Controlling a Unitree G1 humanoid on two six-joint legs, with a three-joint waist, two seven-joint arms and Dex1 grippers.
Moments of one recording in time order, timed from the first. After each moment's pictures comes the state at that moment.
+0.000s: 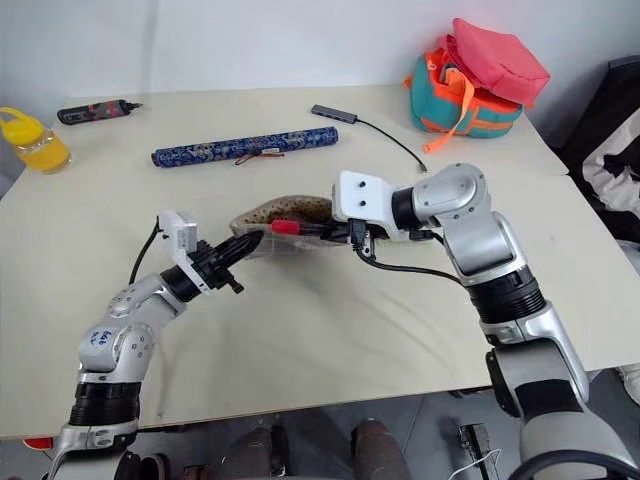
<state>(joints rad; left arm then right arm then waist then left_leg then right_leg) -0.34 0.39 0.16 -0.06 -0.54 0.40 -0.57 -0.94 -0.55 0.27 0.08 0.00 0.28 1.28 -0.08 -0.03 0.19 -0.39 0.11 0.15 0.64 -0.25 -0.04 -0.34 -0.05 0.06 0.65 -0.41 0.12</state>
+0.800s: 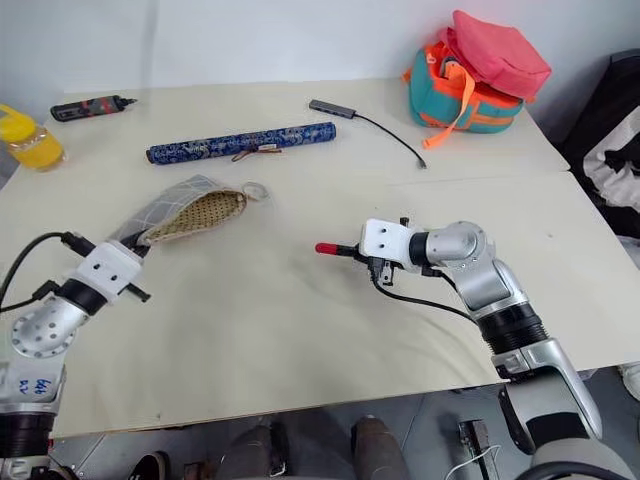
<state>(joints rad) -0.10 0.65 0.27 0.05 0.12 -0.24 -0.32 -0.73 -0.58 0.29 0.25 -0.14 0.02 1.01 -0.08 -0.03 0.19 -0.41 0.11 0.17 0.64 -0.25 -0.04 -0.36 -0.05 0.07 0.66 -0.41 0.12</state>
